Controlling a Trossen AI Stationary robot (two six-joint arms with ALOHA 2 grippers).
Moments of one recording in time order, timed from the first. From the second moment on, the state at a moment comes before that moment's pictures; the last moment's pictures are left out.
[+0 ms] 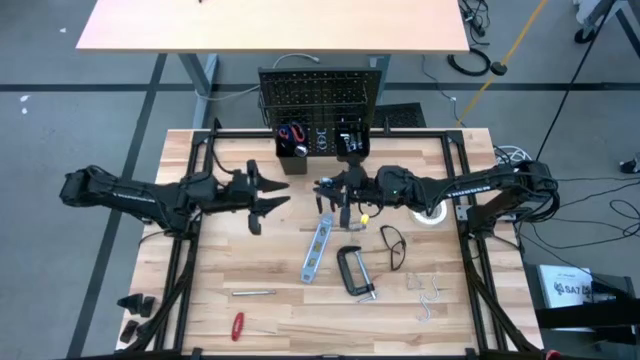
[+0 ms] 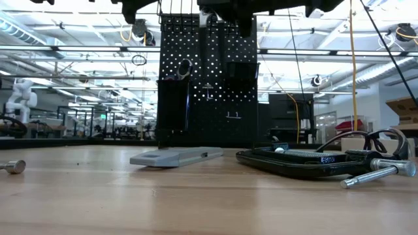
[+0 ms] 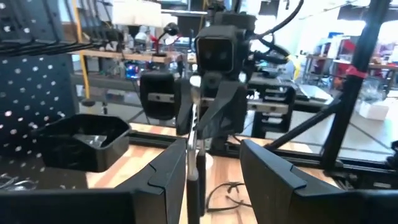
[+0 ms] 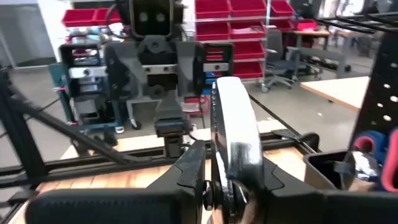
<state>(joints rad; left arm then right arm) -0.06 0.91 0.60 0.37 -0.16 -0.05 -0.01 1.49 0.98 0.52 0.14 0.10</state>
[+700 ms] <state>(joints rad) 0.09 1.08 0.60 0.57 0.12 -0.10 0.00 1.55 1.17 0.41 0.08 0.07</state>
